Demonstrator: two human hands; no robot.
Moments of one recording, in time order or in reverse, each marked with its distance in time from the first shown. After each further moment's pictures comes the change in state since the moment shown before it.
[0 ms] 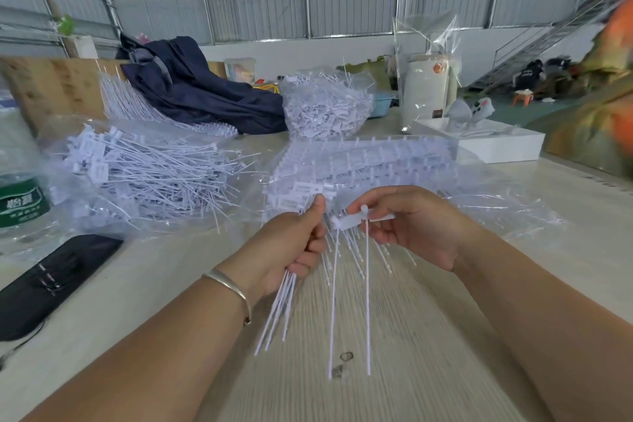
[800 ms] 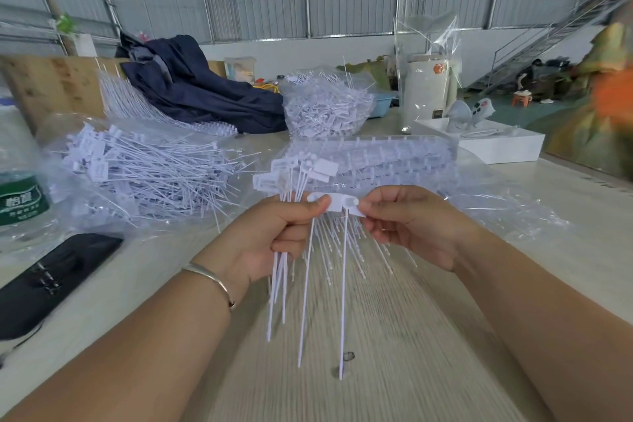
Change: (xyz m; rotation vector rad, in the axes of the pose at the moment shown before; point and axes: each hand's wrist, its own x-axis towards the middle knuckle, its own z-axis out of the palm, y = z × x) left_hand -0.006 0.013 -0.019 -0.250 -0.177 0.123; right_hand -0.004 -0.001 0.005 -0.031 0.028 0.004
